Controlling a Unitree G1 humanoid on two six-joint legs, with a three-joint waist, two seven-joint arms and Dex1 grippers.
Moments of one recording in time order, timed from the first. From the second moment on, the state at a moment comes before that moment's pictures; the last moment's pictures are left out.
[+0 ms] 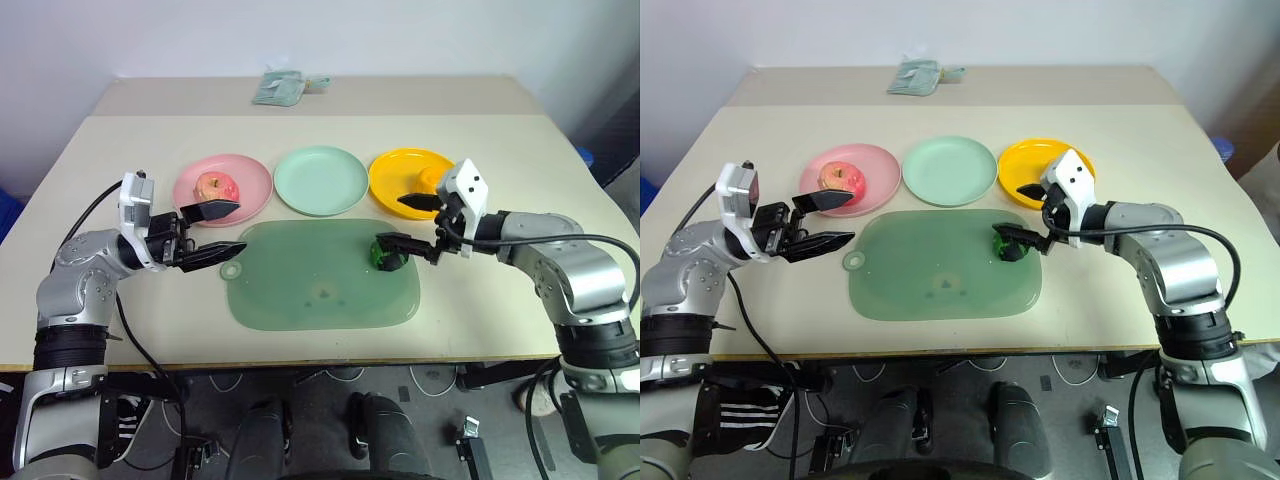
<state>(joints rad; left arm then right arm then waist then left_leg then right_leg) -0.49 0.65 0.20 0.26 -0.64 0.31 -1.46 -0.51 -0.70 0.01 -0.20 0.41 0.71 0.89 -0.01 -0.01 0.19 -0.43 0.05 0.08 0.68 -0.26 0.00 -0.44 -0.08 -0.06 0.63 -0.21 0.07</state>
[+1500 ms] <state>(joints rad) -0.57 0.63 0.20 0.44 -0.52 0.15 -1.26 -0.75 -0.43 0.11 0.06 0.23 0.55 0.69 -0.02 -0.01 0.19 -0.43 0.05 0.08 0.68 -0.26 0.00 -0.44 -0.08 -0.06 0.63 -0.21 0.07</state>
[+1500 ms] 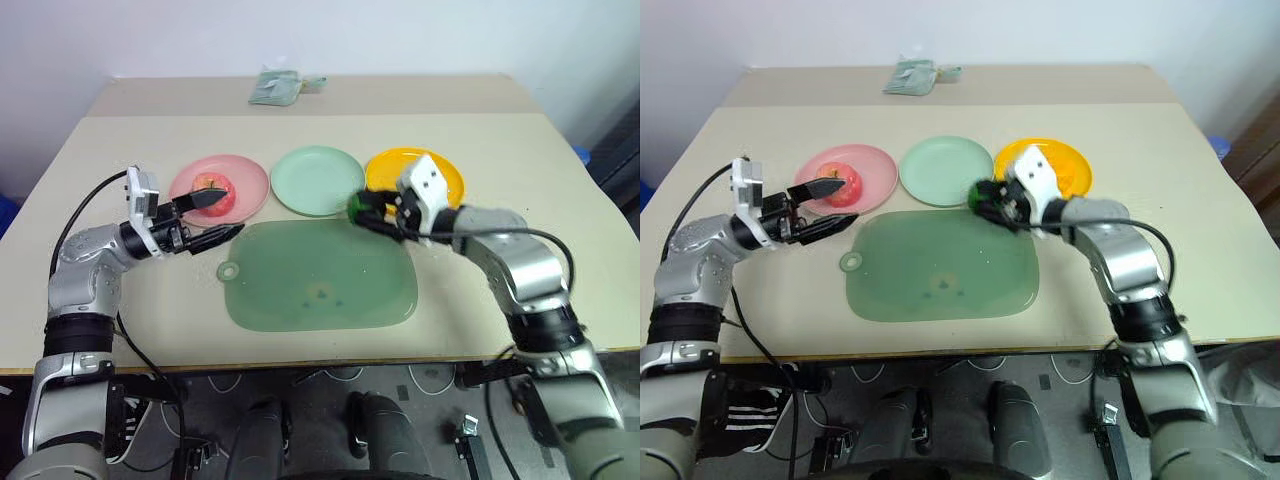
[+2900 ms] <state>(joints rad) -0.50 0.66 0.17 0.30 -0.65 0.33 -1.49 -0.12 -0.79 -0.20 -0.43 0.57 0.44 1.02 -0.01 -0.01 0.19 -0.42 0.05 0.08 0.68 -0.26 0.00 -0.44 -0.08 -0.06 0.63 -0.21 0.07</state>
